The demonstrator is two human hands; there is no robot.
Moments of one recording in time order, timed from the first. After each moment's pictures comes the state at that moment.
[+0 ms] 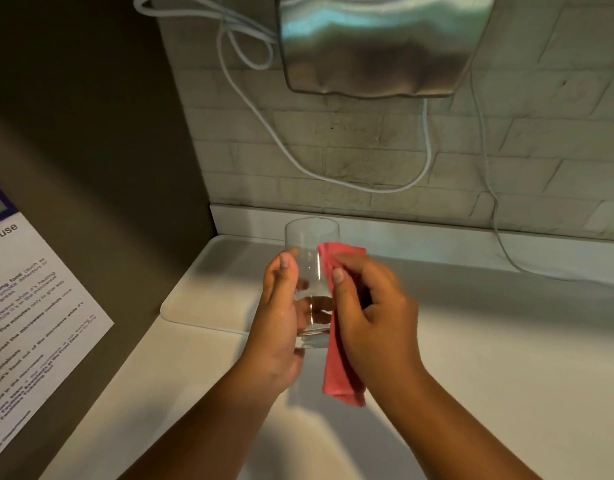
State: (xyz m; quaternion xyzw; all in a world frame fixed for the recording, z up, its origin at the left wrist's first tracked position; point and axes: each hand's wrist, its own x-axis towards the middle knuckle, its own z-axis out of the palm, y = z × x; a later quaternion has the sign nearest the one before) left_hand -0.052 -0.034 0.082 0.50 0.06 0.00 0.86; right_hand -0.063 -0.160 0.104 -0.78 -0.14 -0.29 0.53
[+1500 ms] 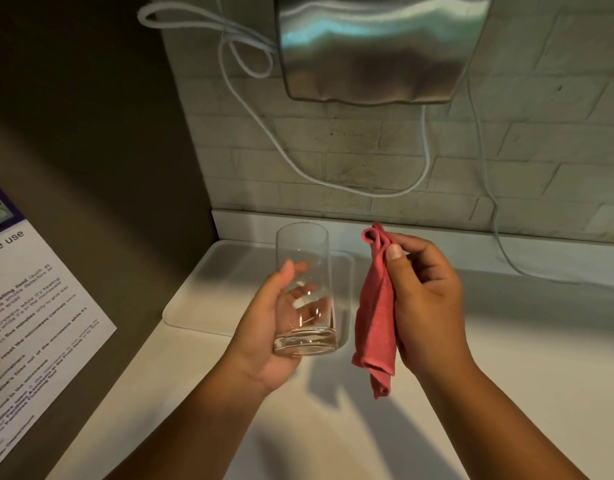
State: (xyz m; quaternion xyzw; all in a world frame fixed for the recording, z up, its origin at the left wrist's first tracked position) left_hand -0.053 -0.017 0.089 0.41 0.07 -0.09 0.91; right_hand -0.052 -0.193 0.127 -0.61 -0.05 -0.18 0.77
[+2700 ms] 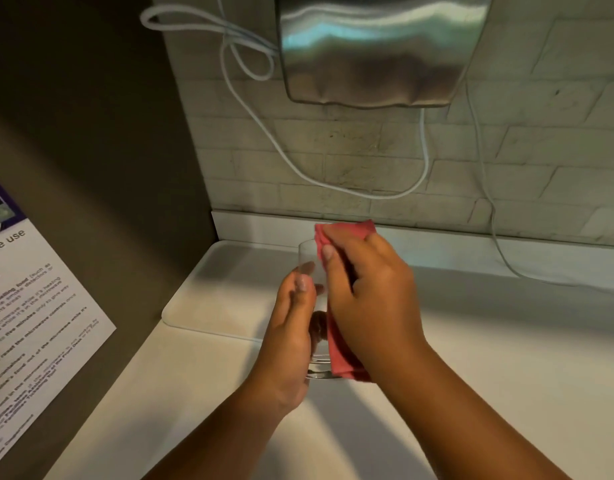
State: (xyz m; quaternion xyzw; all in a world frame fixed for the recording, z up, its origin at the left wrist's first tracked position) left_hand -0.071 -0.046 0.084 0.57 0.02 0.01 0.82; right_hand -0.056 -0.155 0.144 -0.84 -0.15 -0.34 0.39
